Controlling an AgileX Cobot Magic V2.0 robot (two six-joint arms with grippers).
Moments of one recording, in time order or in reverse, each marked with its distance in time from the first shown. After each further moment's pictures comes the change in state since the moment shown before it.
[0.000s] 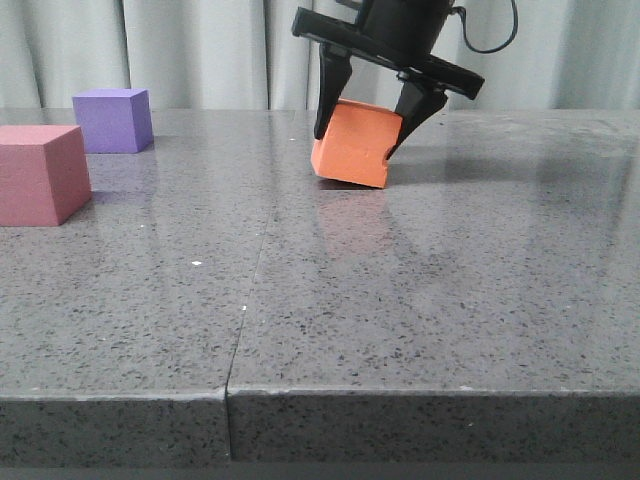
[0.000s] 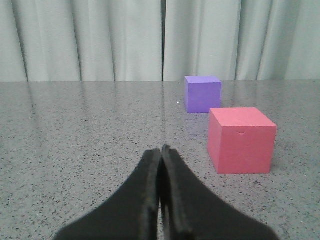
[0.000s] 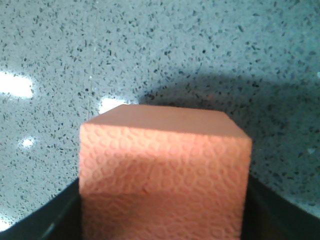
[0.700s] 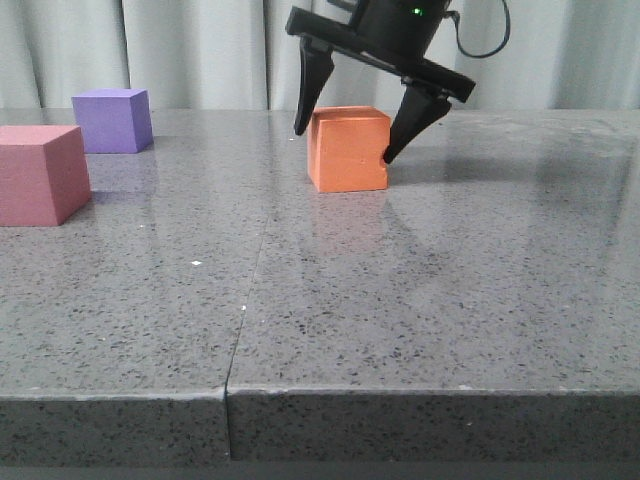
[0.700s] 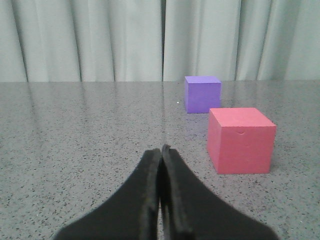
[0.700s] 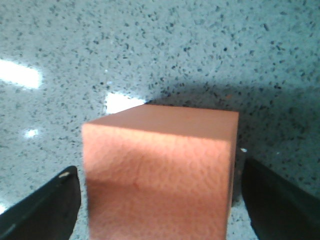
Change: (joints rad) left arm 0.000 0.000 0.000 0.000 0.000 0.000; right arm 0.000 -0.009 -0.002 0.037 0.000 -0.055
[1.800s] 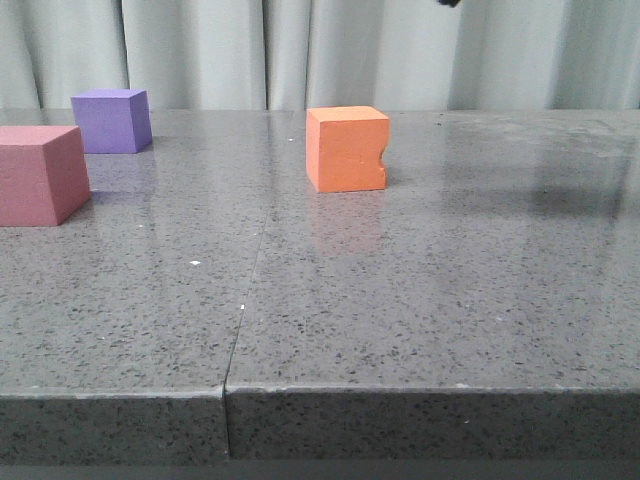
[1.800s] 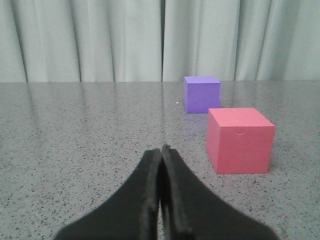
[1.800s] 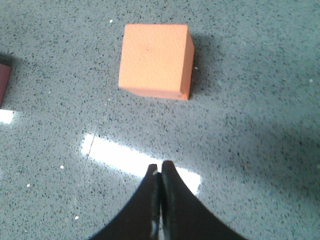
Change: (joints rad) left arm 0.000 0.000 0.000 0.000 0.000 0.000; right arm 0.000 -0.599 0.502 -0.124 -0.147 -0.054
